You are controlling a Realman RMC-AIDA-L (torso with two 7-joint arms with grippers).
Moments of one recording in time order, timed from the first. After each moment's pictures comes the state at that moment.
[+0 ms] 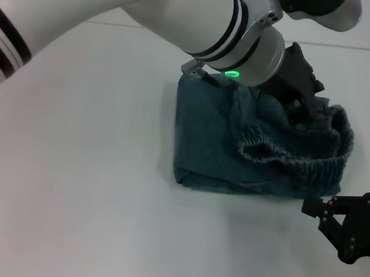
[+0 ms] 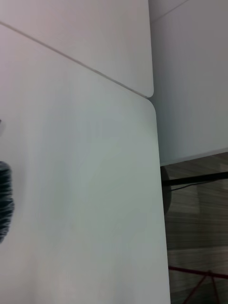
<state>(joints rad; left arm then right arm) -0.94 -2.17 1.65 1.17 2.35 1.04 -2.27 0.23 2.08 -0.75 -0.58 -1.78 -1.62 1.01</state>
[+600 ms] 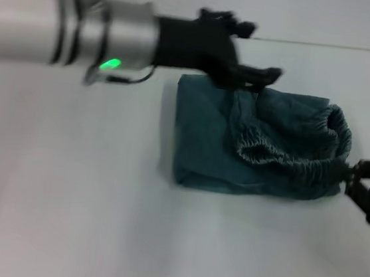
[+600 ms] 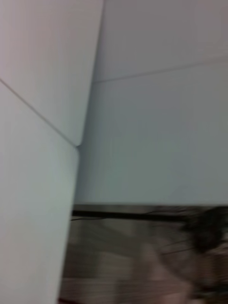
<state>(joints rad) -0.55 -2.17 1.33 1.26 1.89 1.13 -1.85 0.23 2.09 -0.72 -0.83 -1.78 -1.66 1.20</state>
